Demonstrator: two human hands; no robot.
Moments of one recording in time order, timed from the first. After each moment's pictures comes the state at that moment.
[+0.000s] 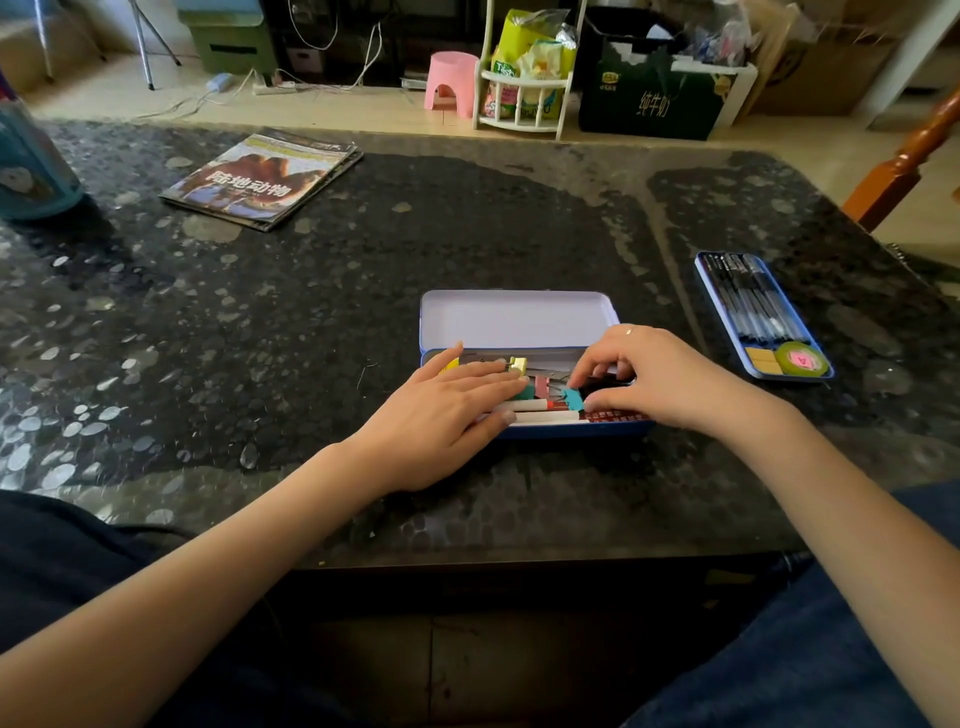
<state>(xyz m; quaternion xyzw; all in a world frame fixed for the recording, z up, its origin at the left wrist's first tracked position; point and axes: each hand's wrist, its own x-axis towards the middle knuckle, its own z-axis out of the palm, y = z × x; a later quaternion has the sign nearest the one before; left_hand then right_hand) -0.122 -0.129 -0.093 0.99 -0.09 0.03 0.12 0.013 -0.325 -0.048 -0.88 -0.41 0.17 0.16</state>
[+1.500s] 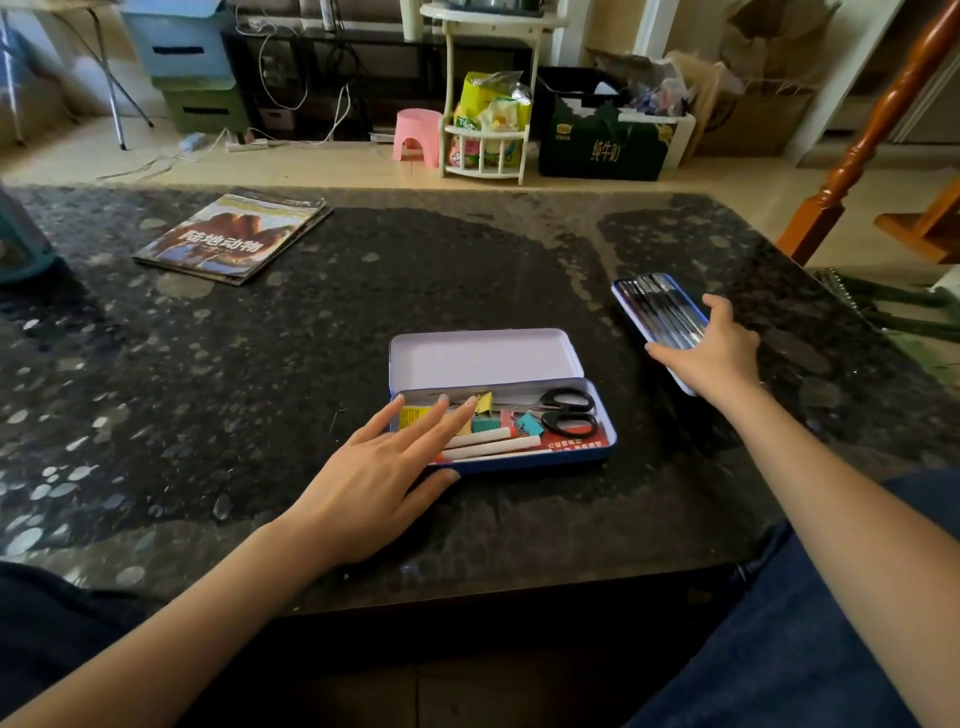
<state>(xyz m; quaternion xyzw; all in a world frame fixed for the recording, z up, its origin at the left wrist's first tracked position) -0.154 -0.129 -0.083 0.99 -0.04 0.03 0.11 0.114 -0.385 -0.082 -0.96 0.01 -0.05 0.27</state>
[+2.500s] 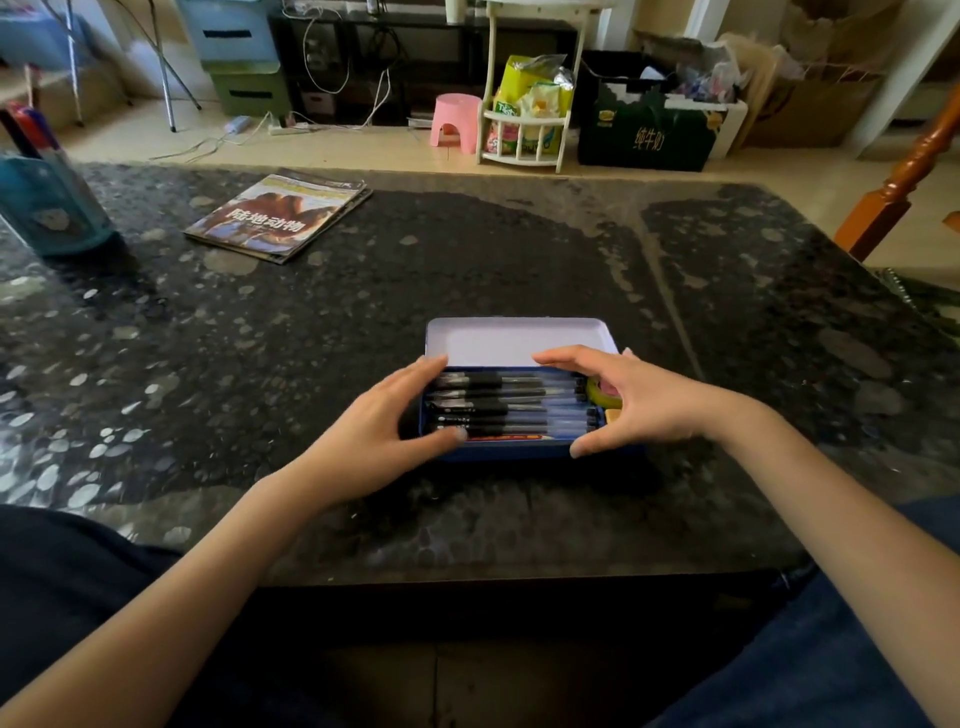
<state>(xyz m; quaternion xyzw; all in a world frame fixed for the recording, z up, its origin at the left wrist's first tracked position) -0.153 -0.097 -0.082 0.93 0.08 0.05 0.35 0.027 -0.323 -0.054 -0.82 -0.47 0.28 0.19</state>
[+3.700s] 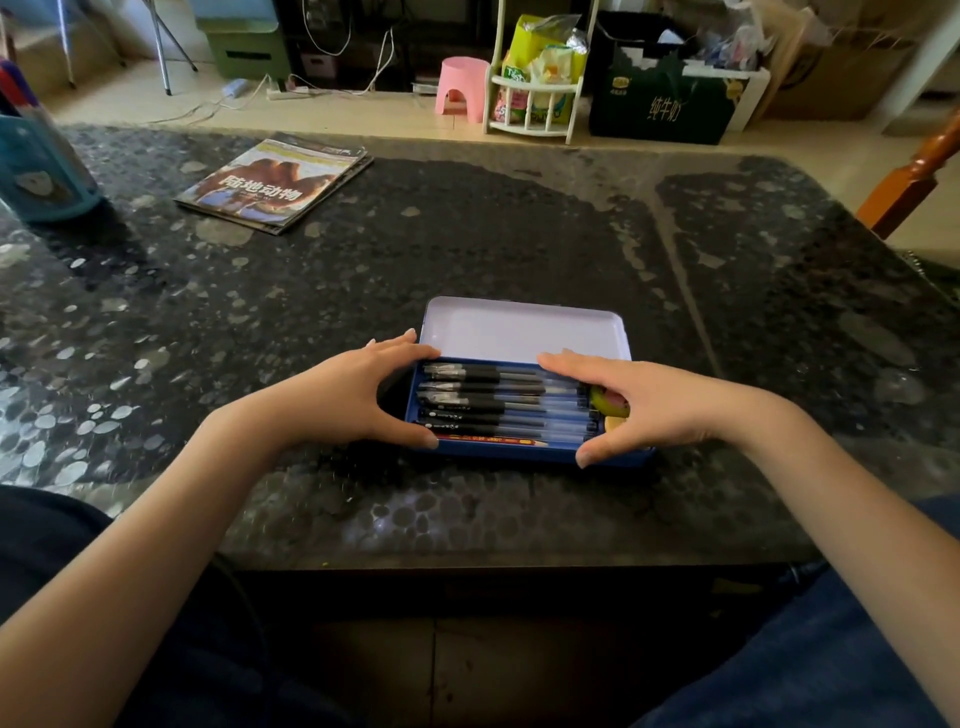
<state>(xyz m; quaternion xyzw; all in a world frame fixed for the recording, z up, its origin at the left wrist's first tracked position) -0.140 -0.070 -0.060 0.95 0.08 -0.13 0.27 0.013 -0.323 -0.046 -0.83 -0.44 0.33 0.11</state>
